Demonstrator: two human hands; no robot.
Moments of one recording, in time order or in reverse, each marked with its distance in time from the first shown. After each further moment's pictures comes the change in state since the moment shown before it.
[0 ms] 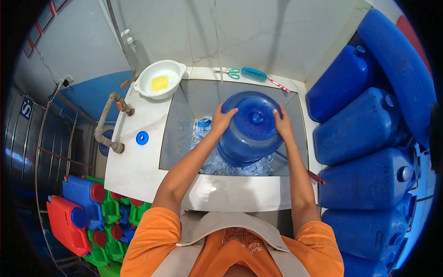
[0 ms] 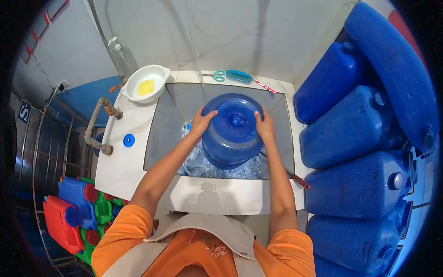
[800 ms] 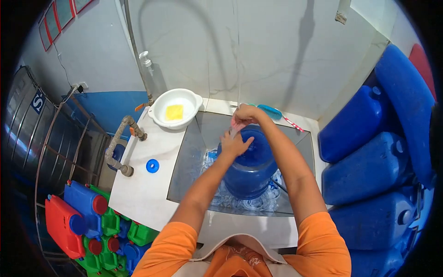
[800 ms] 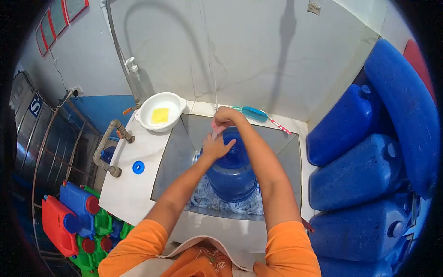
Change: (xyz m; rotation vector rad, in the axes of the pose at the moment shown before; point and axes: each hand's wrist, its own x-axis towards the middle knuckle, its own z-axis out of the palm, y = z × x) left_hand 0.074 -0.006 0.001 1.163 0.253 0.199; right_hand 0.144 -0.195 0.110 0.072 -1.016 0.086
